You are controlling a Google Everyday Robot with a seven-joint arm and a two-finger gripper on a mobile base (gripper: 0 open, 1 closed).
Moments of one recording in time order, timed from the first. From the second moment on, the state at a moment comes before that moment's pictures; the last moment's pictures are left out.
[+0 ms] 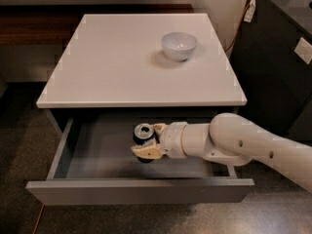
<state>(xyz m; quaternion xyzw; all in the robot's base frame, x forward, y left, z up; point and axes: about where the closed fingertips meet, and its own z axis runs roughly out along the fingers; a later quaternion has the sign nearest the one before) 0.509 0.020 0.722 -0.46 0.72 0.28 0.44</state>
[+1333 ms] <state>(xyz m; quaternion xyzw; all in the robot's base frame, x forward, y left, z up) 0.539 0.025 0.672 -0.46 0.72 0.28 0.44</state>
